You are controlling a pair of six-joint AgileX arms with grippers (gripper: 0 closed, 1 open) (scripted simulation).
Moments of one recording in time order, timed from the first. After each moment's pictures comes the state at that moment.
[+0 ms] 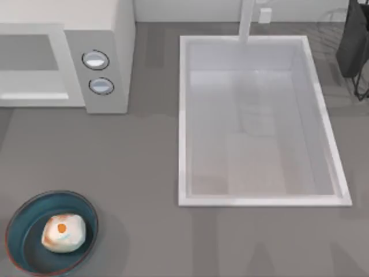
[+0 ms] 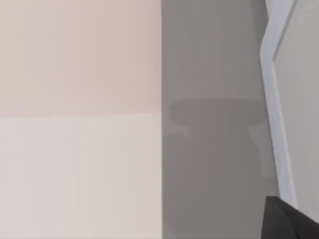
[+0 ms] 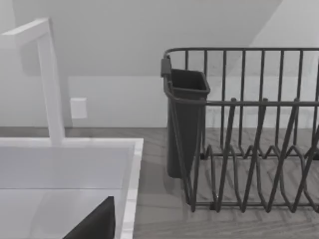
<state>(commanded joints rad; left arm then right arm) 0.92 1.56 1.17 -0.57 0.61 0.78 0.00 0.00 0.00 0.00 0.00 0.00</state>
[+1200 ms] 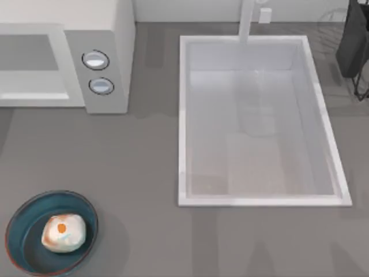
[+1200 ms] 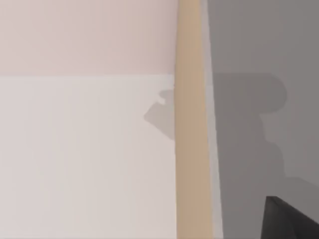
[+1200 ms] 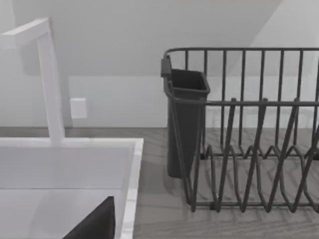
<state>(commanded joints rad) 1.04 1.82 1.11 -0.40 0.67 0.92 0.00 0.00 0.00 0.00 0.00 0.00</state>
